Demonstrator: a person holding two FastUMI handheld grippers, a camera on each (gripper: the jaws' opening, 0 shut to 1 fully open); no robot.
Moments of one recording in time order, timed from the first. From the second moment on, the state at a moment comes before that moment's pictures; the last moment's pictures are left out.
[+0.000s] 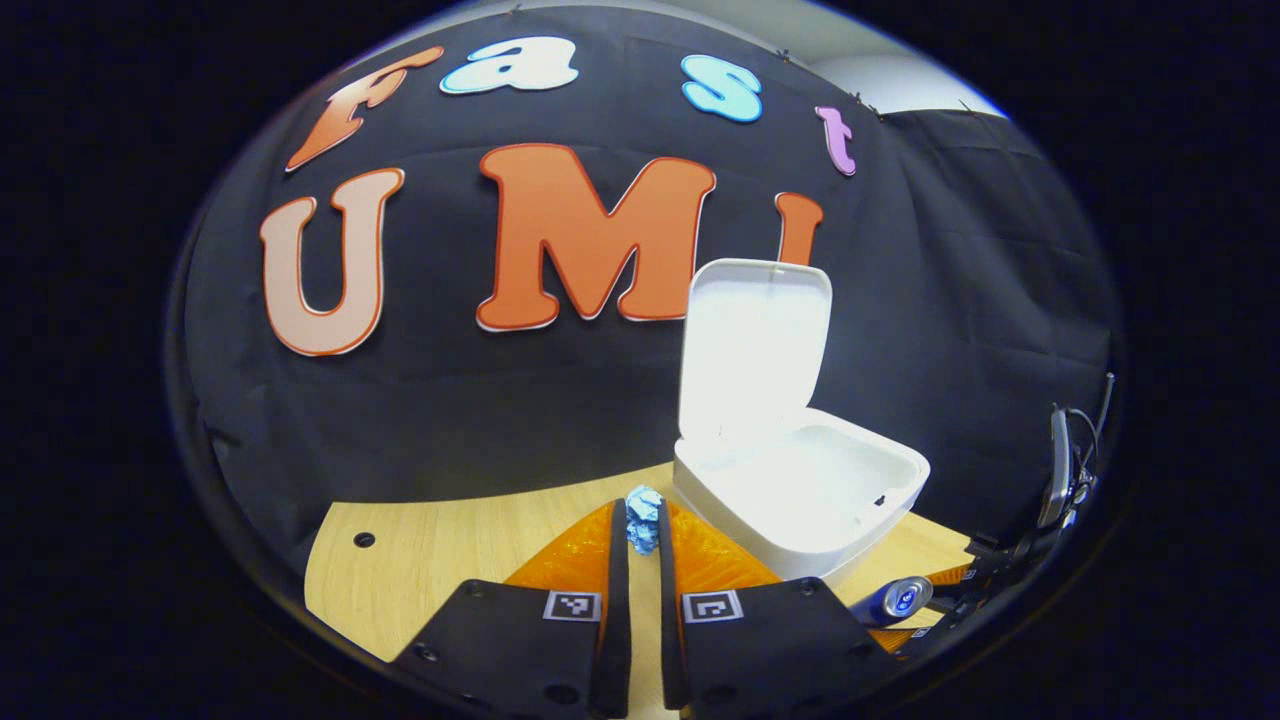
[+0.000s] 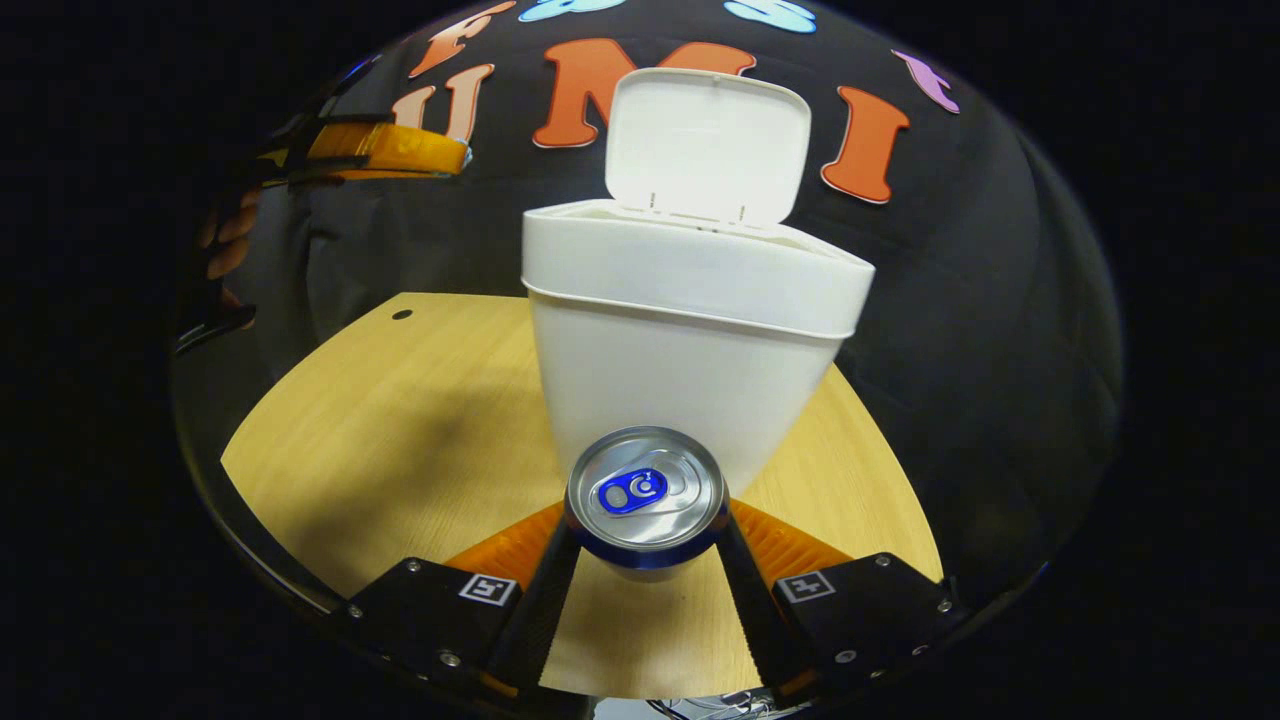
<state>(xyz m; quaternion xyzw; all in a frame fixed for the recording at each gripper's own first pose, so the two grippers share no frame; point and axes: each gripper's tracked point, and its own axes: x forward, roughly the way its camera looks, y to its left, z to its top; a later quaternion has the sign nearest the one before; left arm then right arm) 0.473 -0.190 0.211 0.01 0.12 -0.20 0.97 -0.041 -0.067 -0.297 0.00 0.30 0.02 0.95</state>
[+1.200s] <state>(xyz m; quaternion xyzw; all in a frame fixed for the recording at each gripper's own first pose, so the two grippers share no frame) 0.457 -0.300 0.171 0.04 0.14 -0.30 0.94 -0.052 -0.157 -0.275 0.02 0.29 -0.06 0.95</state>
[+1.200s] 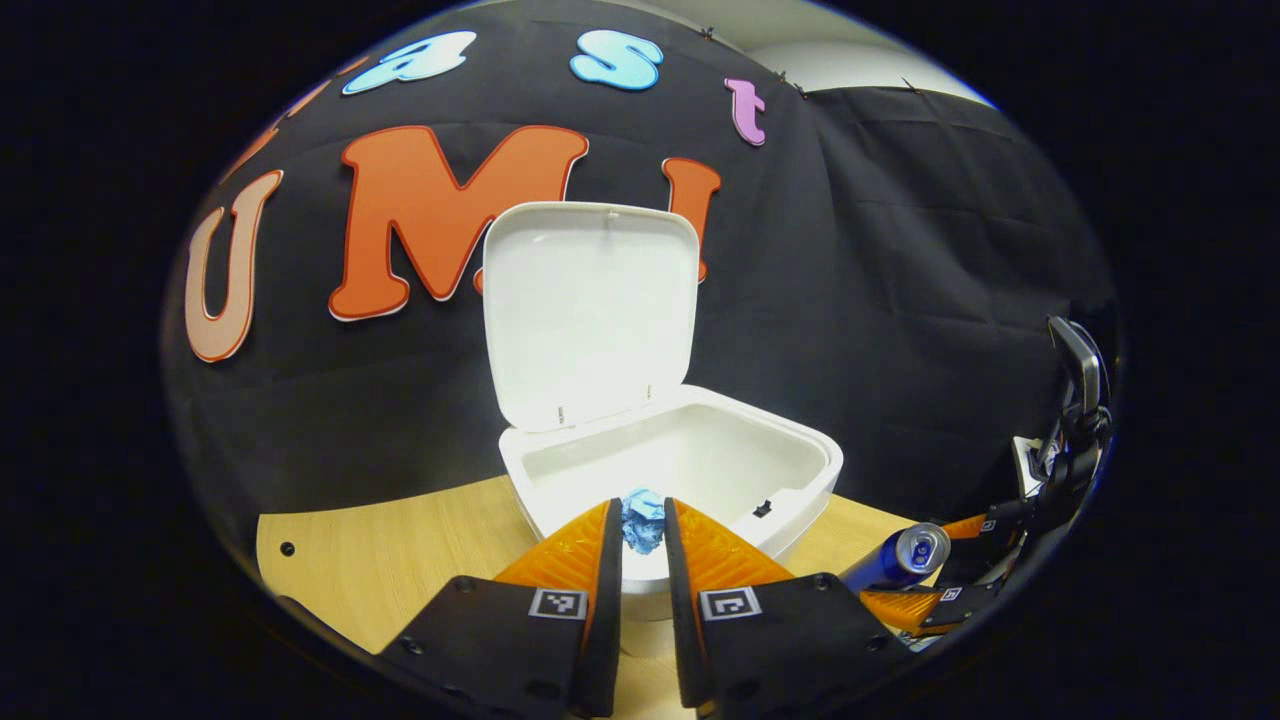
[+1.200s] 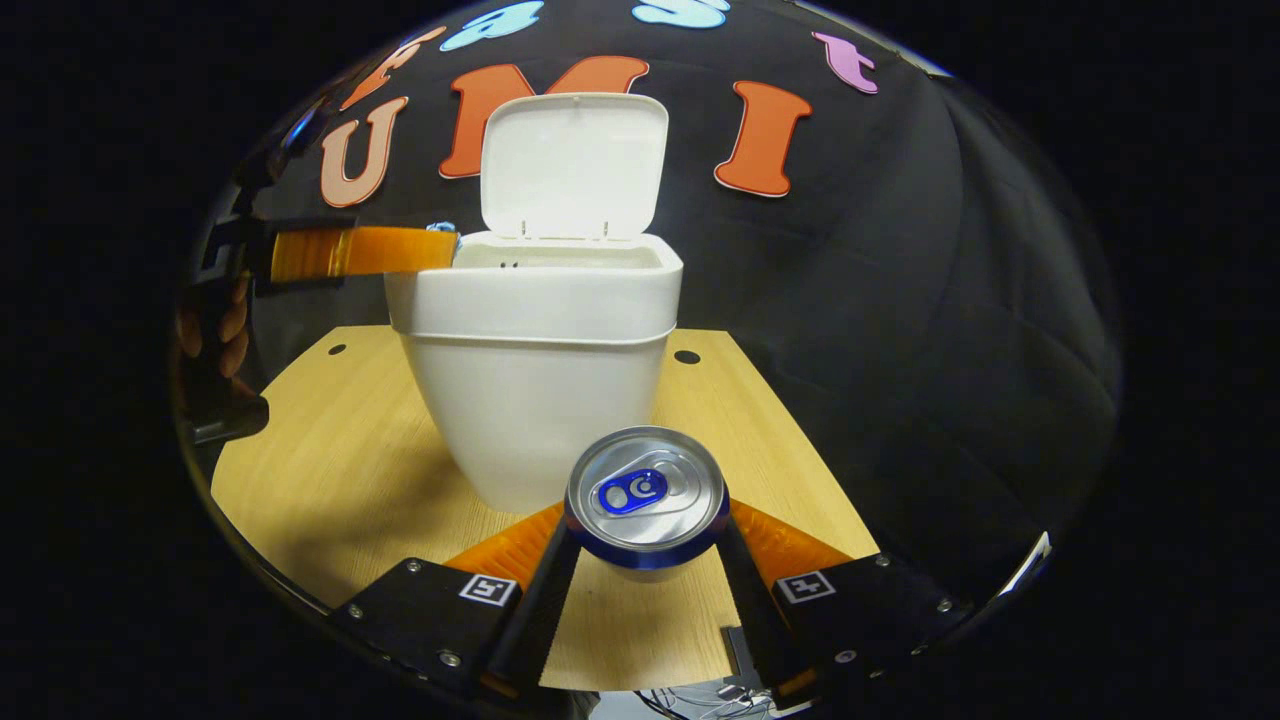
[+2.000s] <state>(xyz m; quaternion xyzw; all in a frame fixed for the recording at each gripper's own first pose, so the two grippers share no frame) 0.446 -0.289 0.178 0.03 0.12 -0.31 0.94 -0.002 -0.198 -0.147 0.00 0.17 -0.08 0.98</state>
